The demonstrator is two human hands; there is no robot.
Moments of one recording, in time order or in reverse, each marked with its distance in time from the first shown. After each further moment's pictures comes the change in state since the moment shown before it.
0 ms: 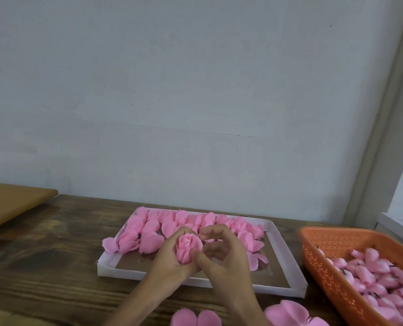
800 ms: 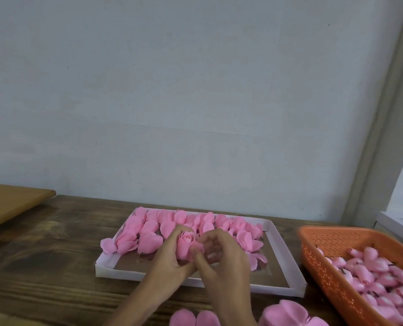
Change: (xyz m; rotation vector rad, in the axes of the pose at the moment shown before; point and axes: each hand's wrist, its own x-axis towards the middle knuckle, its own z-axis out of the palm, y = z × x) left_hand 0.001 -0.007 0.000 0.110 0.028 0.103; right_hand -0.007 0.005 0.007 -0.305 0.133 -0.104
